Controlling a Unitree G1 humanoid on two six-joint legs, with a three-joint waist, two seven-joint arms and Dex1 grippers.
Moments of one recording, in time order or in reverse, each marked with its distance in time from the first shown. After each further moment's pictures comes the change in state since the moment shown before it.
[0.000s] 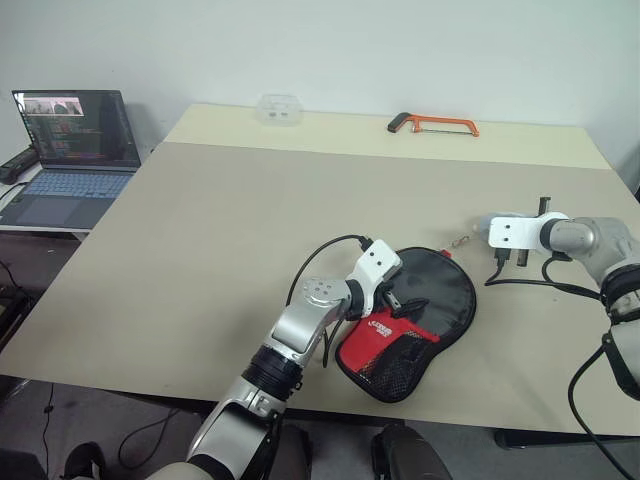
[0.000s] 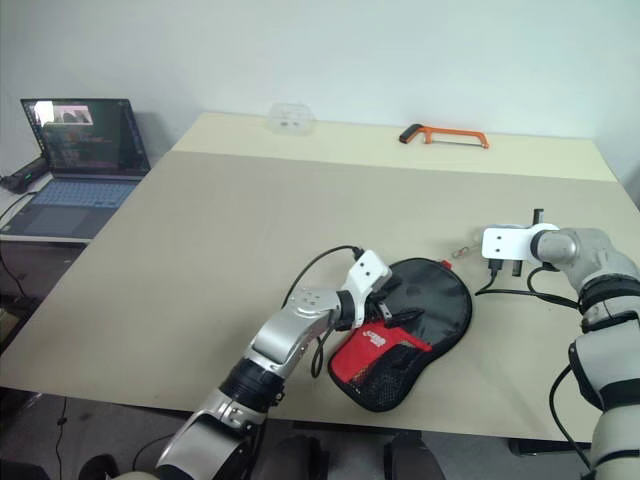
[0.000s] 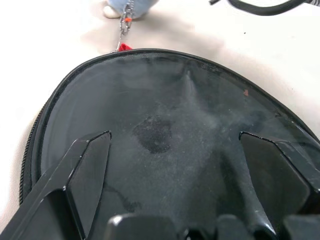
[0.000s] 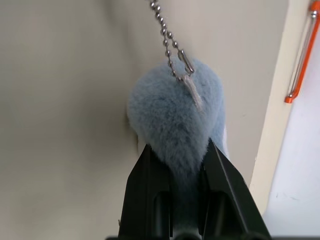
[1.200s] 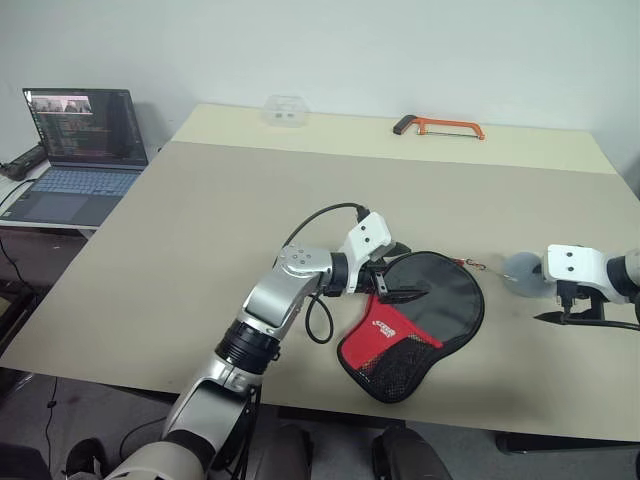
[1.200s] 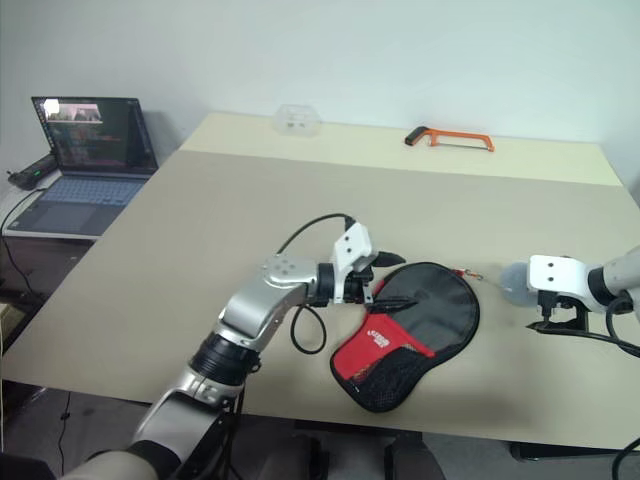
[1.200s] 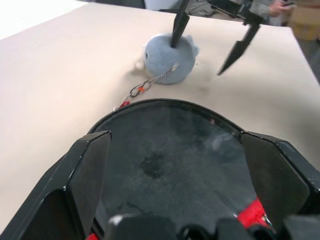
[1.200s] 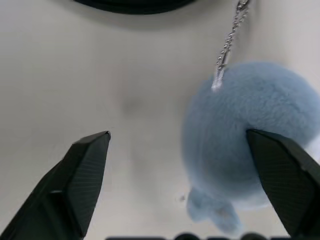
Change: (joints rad) left arm -0.143 0.173 0.030 -0.112 -0.110 0.000 -0.278; right arm 0.586 -0.328 -0.343 -0.953 0.533 0.611 0.770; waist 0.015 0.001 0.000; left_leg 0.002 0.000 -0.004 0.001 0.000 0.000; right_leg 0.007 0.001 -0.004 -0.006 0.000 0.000
